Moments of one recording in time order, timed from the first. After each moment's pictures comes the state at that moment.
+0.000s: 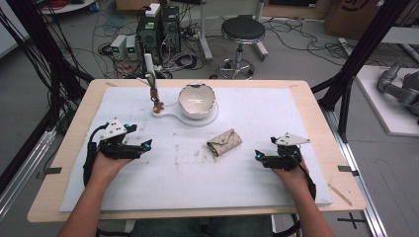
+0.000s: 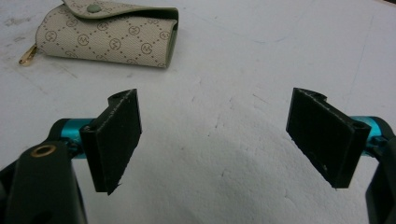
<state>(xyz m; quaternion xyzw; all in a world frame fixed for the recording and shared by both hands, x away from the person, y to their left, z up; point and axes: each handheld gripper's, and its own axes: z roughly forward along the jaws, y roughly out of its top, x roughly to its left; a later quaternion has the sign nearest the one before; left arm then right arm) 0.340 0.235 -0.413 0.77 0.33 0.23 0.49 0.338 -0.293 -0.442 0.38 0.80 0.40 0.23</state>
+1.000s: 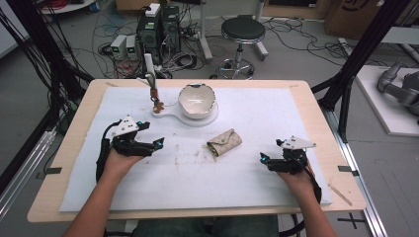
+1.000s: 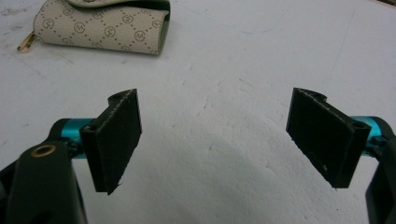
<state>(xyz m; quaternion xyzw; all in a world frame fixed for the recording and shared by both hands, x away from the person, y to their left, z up) 0.353 0.202 -0.414 0.77 0.31 0.20 0.52 0.325 -0.305 -0.440 0.38 0.80 0.39 0.24</state>
